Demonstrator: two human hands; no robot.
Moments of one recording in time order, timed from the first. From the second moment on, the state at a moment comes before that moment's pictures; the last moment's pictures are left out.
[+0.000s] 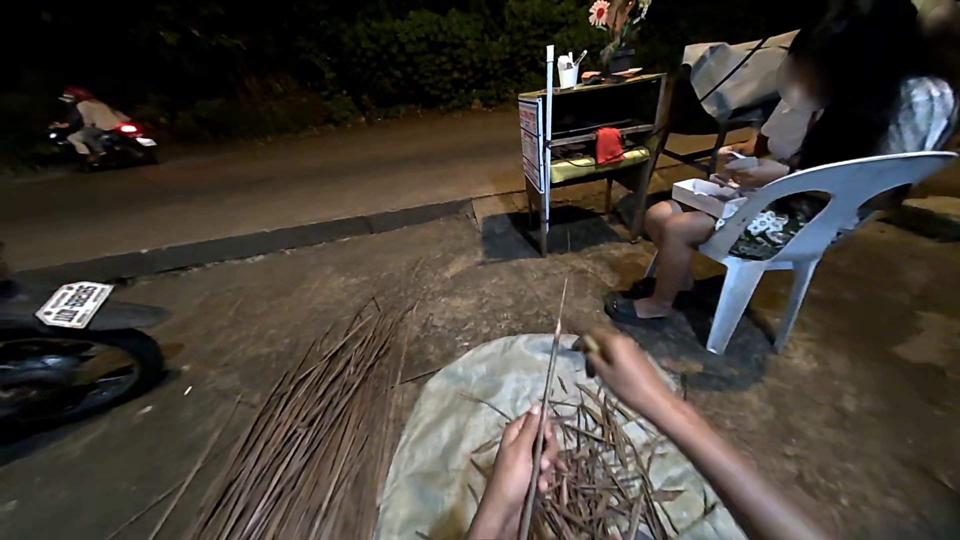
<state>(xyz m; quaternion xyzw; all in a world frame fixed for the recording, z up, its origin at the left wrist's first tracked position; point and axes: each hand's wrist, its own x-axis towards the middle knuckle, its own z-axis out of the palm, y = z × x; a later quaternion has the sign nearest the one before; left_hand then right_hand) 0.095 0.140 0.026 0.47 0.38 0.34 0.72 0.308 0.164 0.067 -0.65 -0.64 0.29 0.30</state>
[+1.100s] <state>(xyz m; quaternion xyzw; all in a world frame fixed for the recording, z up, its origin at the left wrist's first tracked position) 0.095 0.134 0.033 0.58 0.44 0.21 0.66 0.314 0.174 0.041 -0.58 -0.52 0.38 0.49</state>
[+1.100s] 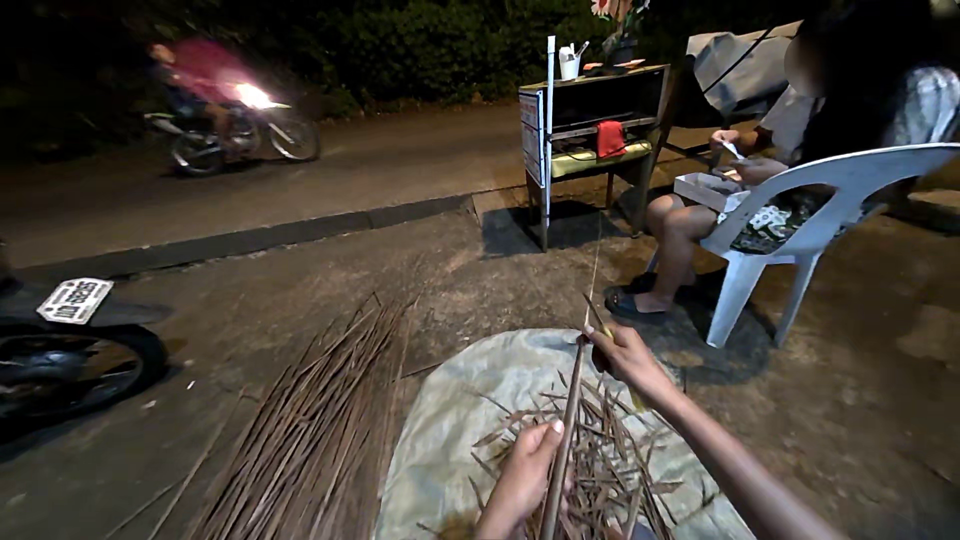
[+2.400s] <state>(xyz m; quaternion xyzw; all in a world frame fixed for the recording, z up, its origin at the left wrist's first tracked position) 0.112 0.133 0.026 0.51 0.48 0.30 0.64 0.282 0.162 0.035 -0.72 -0.68 0.10 0.12</state>
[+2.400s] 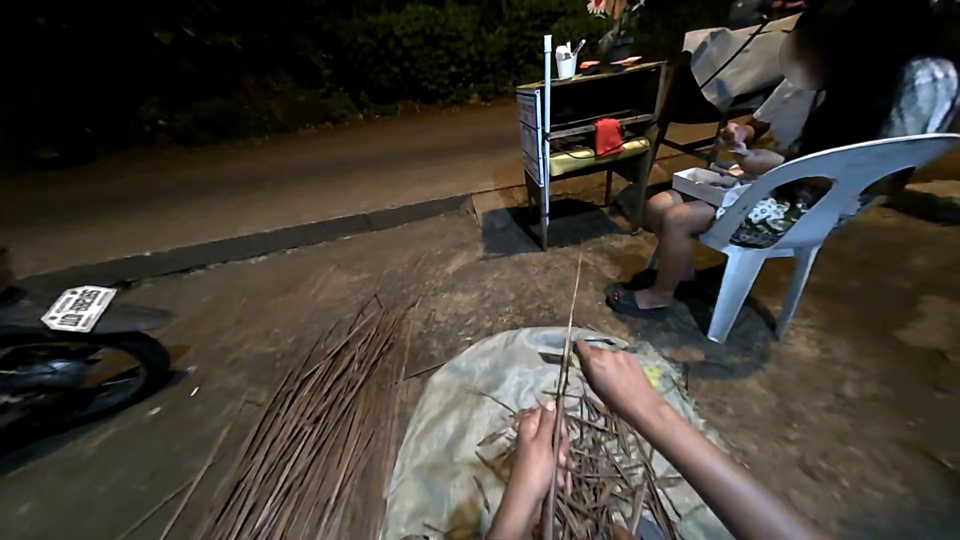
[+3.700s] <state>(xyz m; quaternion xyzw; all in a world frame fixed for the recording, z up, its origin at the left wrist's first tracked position) 0.090 0.150 0.034 0.44 0.53 0.39 0.61 0.236 0.140 0.065 -0.61 -0.74 0.26 0.09</state>
